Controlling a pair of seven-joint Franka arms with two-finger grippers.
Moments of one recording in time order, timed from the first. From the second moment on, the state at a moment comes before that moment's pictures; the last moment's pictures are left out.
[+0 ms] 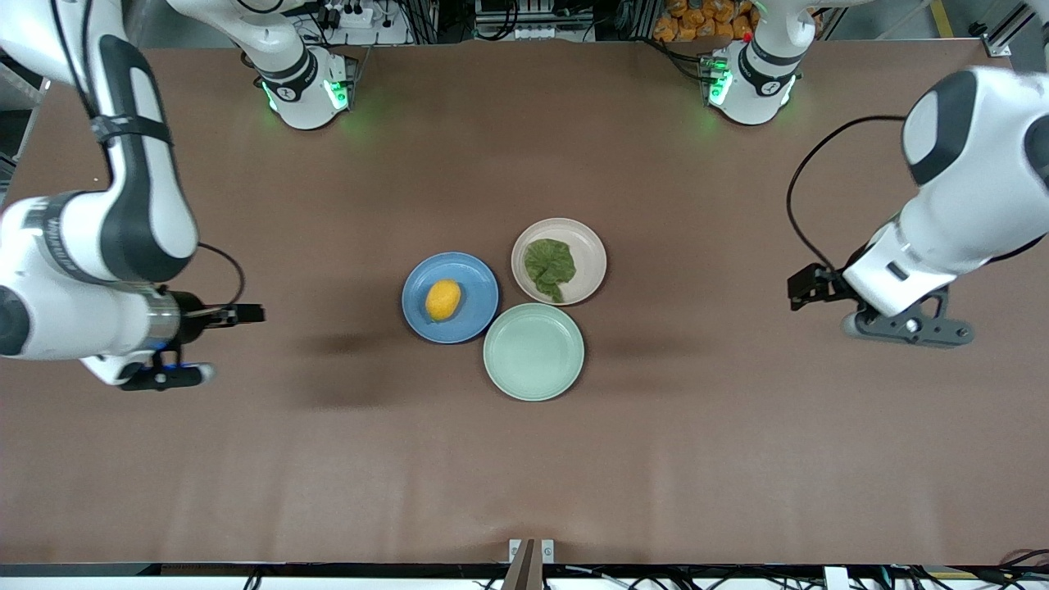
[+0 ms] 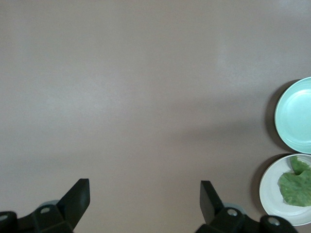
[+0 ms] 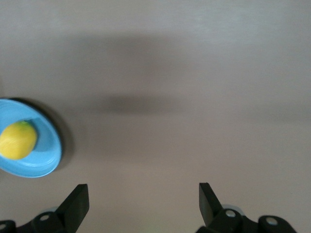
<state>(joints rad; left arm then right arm) -0.02 0.20 -0.19 -1.58 0.03 1.84 -0.07 0.07 0.47 -0.08 -1.43 0.11 1.61 -0.05</state>
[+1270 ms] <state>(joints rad) -0.18 -0.03 -0.02 -1.63 0.01 1.69 -0.02 0.05 0.17 -0.11 -1.38 0.04 1.43 -0.06</state>
